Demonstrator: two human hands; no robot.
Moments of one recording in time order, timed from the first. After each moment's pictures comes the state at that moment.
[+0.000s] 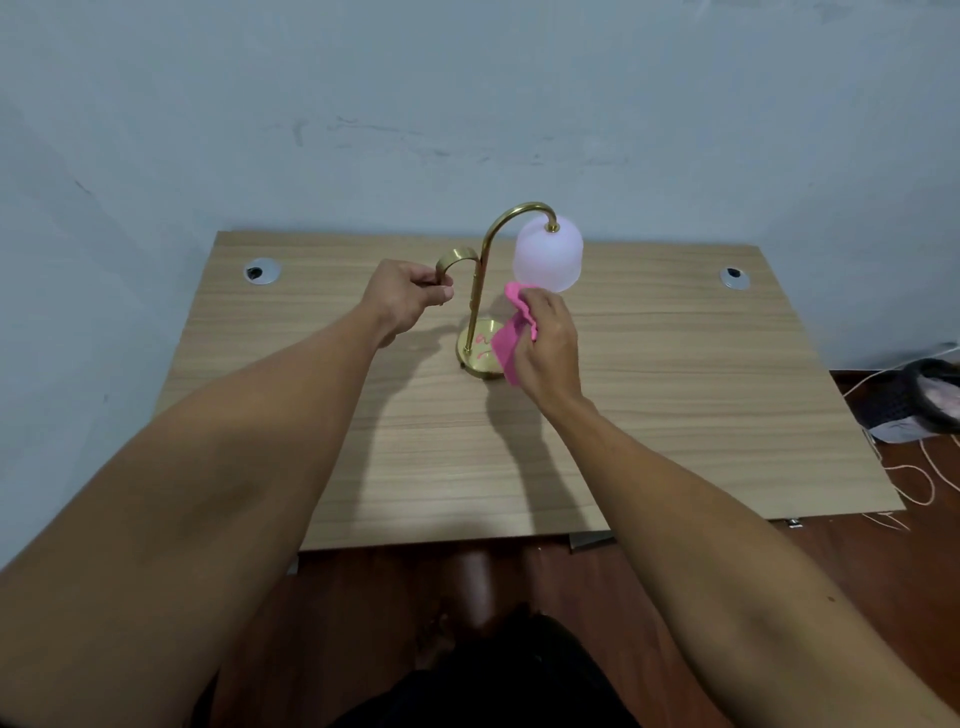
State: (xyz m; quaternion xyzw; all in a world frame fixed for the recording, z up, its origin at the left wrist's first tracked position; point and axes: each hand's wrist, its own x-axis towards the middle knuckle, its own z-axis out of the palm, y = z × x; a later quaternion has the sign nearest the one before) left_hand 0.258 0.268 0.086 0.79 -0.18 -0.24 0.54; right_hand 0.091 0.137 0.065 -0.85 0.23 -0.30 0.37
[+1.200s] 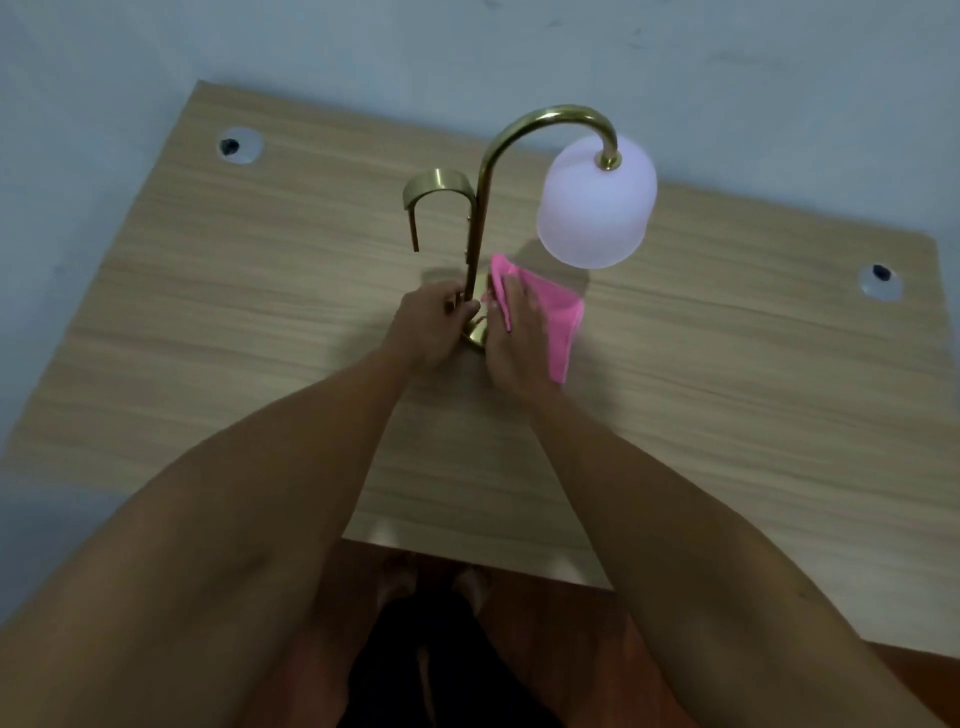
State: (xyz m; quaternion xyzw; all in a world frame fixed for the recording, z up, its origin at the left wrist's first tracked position) left_hand 0.224 0.202 -0.055 0.90 -0.13 -0.17 0.38; right_hand 0.156 0.081 -0.090 -0.90 0.19 -0.05 0.38
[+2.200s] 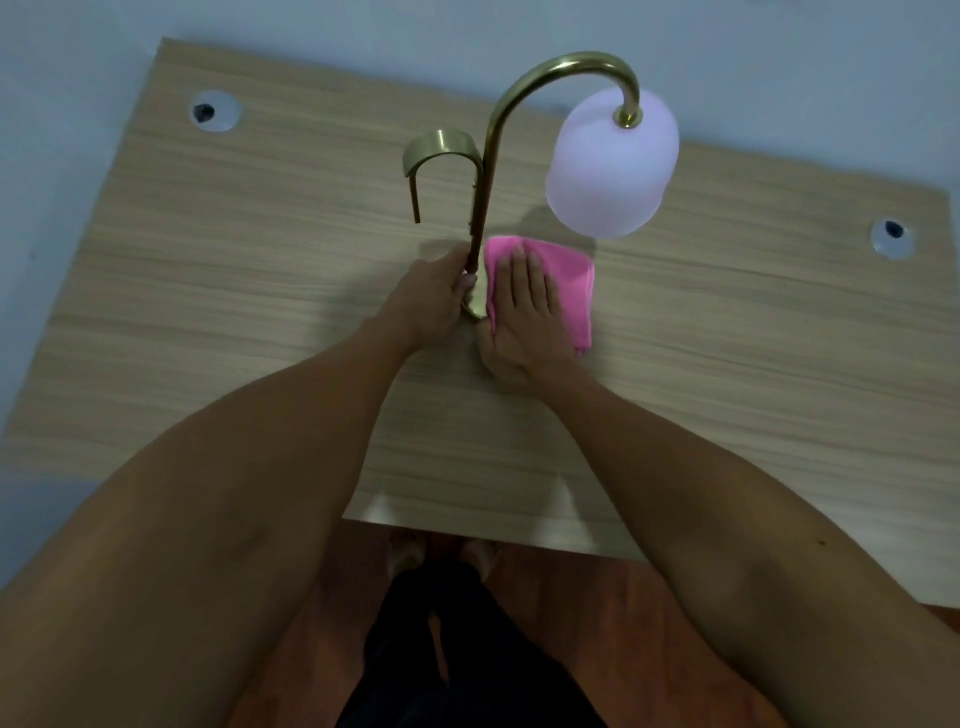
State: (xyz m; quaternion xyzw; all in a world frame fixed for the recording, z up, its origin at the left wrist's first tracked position) left_hand 0.233 0.212 -0.065 0.89 -0.27 -0.16 0.34; right_hand 0.142 0.066 -0.104 -0.99 0.06 0.09 0.13
